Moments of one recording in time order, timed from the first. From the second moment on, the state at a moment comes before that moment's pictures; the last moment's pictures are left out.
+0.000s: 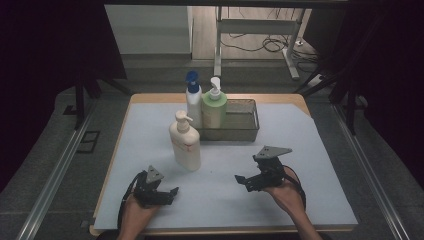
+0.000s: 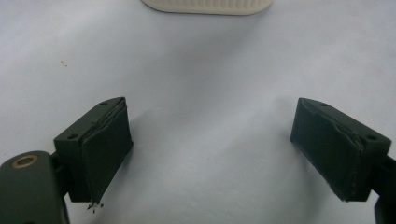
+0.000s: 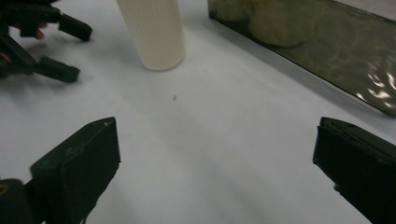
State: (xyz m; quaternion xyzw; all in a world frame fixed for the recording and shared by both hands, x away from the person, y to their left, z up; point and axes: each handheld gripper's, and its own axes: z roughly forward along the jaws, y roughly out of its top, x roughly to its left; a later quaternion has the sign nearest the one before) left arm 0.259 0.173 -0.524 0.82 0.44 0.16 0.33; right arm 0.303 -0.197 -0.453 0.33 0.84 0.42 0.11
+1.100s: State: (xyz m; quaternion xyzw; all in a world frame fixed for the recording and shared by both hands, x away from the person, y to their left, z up) left arm 0.259 0.173 -0.524 0.82 0.44 0.16 0.34; right arm 0.325 -0.110 -0.432 0.28 0.85 0.43 0.10
